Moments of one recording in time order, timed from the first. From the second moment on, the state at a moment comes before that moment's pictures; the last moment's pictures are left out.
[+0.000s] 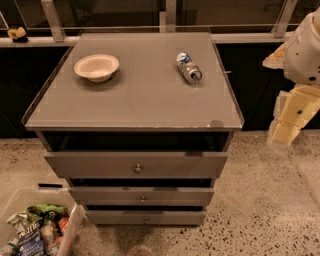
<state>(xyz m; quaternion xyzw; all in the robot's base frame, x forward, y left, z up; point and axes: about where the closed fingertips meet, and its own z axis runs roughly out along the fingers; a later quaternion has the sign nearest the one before) 0.438 -0.216 0.977 -0.60 0.78 -0.04 0.16</state>
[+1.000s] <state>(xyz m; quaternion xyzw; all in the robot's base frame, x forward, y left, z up) 0.382 -0.192 0.922 -0.62 0.75 -0.04 0.22</state>
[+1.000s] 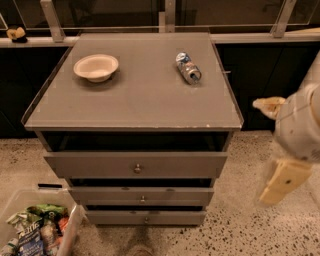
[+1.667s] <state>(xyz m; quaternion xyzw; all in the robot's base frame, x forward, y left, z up) 0.353 -0.157 0.784 -0.61 0.76 -0.01 0.23</state>
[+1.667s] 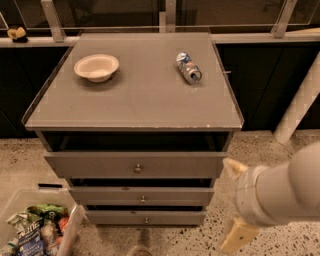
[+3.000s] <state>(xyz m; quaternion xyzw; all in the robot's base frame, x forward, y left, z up) 0.352 -0.153 0.651 -0.58 0.78 0.06 0.24</state>
